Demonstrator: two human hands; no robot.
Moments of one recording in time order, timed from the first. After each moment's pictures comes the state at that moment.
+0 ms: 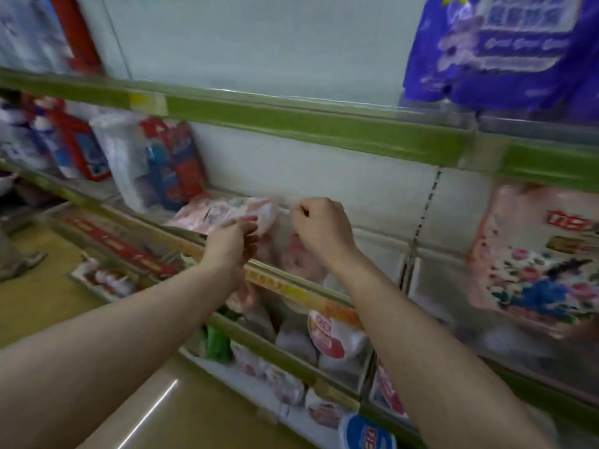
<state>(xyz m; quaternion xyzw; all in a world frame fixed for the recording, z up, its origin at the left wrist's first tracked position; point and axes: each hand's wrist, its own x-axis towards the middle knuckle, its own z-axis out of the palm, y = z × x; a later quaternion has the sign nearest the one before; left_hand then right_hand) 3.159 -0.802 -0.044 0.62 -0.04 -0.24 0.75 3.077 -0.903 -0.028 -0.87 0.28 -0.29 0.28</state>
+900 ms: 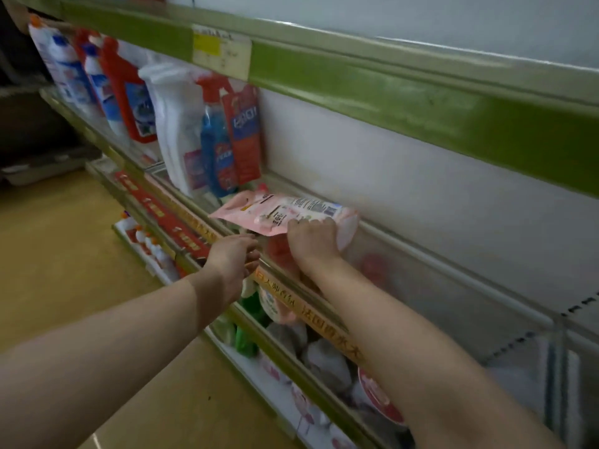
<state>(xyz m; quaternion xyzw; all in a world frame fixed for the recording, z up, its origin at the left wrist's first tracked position) 3.347 -0.785 -0.117 0.65 0.12 -0.23 0.71 3.319 -0.907 -0.126 -0.99 0.13 -0.06 -0.02</state>
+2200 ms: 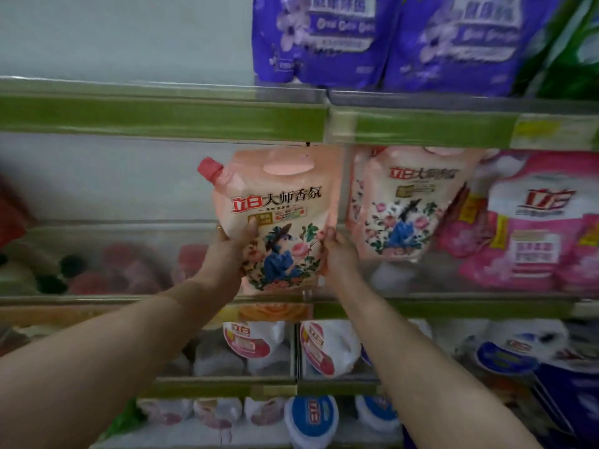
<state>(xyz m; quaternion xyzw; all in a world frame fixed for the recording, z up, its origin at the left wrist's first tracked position) 3.107 -0.890 -0.084 0.51 -0.29 -0.46 0.67 2.966 -0.968 -0.106 -0.43 0.46 -0.45 0.64</state>
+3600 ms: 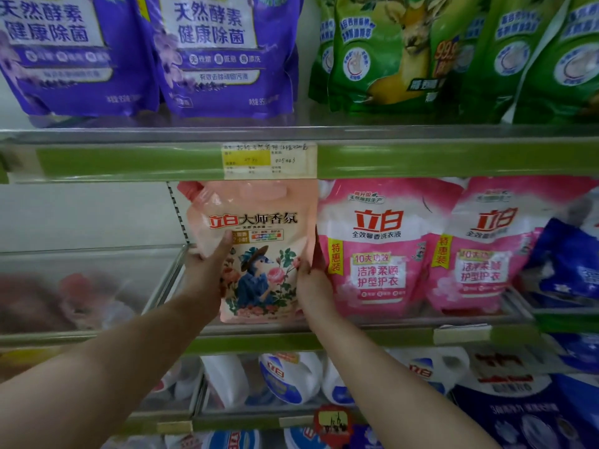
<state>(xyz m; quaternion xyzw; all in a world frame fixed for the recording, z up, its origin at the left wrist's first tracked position) 2.870 -1.014 -0.081 0.60 -0.20 -0.41 0.66 2.721 -1.059 -0.108 -0.59 0.56 -0.31 0.50</state>
